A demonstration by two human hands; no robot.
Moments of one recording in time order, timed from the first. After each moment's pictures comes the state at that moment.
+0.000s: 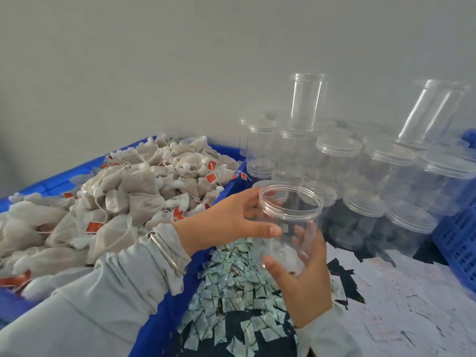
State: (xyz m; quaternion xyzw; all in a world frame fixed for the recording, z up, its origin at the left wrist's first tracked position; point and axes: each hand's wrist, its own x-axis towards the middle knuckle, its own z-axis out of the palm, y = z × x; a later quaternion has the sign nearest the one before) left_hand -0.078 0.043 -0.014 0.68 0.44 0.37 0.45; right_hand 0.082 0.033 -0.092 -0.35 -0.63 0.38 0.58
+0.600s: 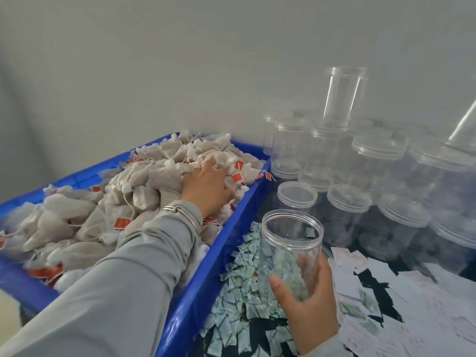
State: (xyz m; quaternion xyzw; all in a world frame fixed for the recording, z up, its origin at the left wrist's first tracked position) left_hand -0.170 0.100 -0.035 0.57 0.81 0.13 -0.08; right_hand 0.061 0.028 -0.141 -0.39 -0.61 0.45 0.52
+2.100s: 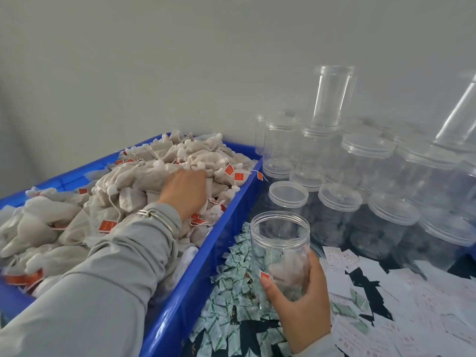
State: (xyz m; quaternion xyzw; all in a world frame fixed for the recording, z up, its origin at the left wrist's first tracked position) left_hand -0.180 0.085 -0.028 0.57 0.81 0.15 -0.07; right_hand 0.064 0.029 -0.139 -0.42 -0.62 0.43 0.50
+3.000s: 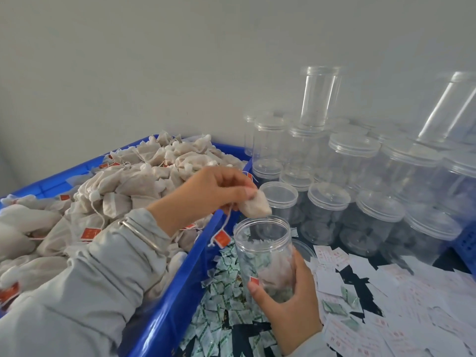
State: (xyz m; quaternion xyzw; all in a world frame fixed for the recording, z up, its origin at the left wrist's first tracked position) left_hand -0.123 0.056 0.008 0.65 0.52 0.44 0.34; right_hand 0.064 0.035 -0.147 -0.42 -0.63 0.42 0.50
